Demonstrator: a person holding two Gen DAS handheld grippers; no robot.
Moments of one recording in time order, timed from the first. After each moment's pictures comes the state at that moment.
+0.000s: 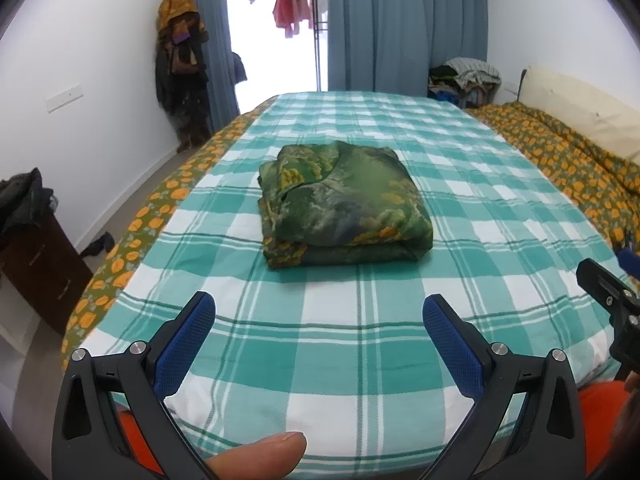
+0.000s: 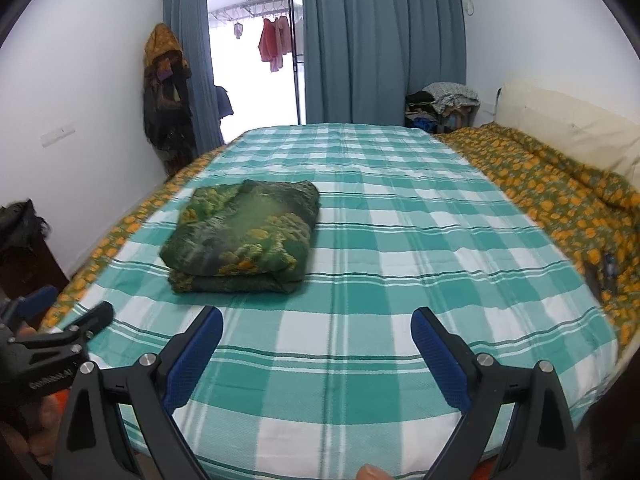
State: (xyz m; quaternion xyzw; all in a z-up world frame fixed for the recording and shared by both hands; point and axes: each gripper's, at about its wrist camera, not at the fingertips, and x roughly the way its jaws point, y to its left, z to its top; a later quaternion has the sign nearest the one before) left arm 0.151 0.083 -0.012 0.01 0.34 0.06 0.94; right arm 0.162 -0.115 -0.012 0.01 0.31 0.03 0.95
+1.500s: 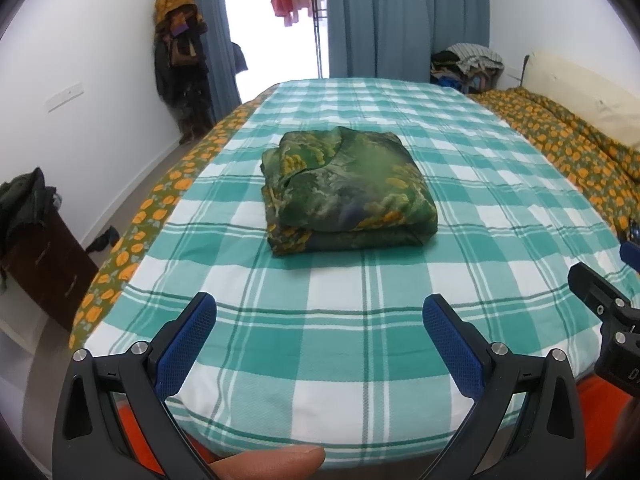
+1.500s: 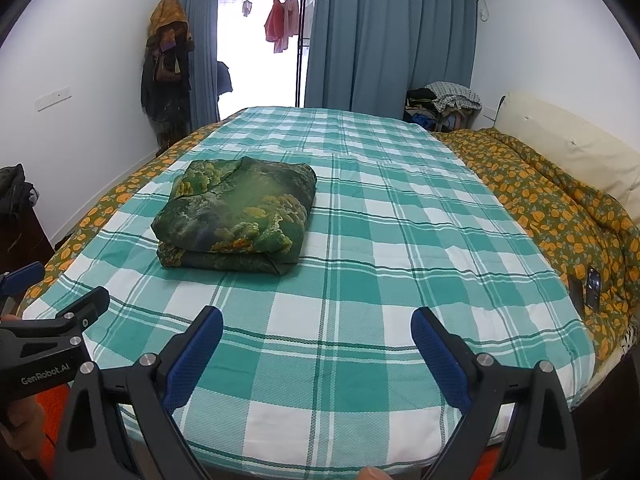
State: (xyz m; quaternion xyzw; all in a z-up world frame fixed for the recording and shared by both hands) left arm 0.149 0.086 -0.013 0.01 0.36 0.07 0.93; right arm 0.161 -0.098 -0.014 -0.03 0.34 0.03 0.94
